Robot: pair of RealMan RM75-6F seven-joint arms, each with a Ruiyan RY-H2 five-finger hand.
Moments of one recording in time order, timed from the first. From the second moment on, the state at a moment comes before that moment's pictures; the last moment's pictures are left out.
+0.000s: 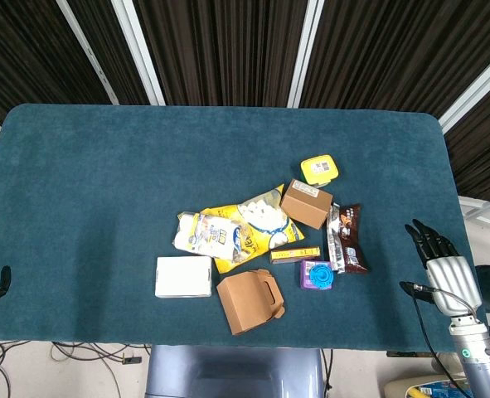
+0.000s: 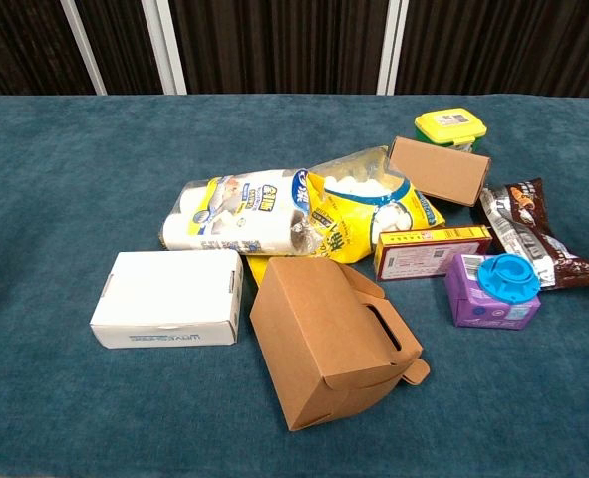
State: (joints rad) left arm -0.04 -1.13 -0.09 -1.61 1.45 1.56 -0.05; right arm 0.19 -1.23 0.06 -1.43 -1.57 1.48 0.06
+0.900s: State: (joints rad) left arm -0.04 -1.13 -0.09 -1.61 1.45 1.55 -0.06; right arm 0.20 -1.22 0.05 -1.43 -1.59 1.45 0.11
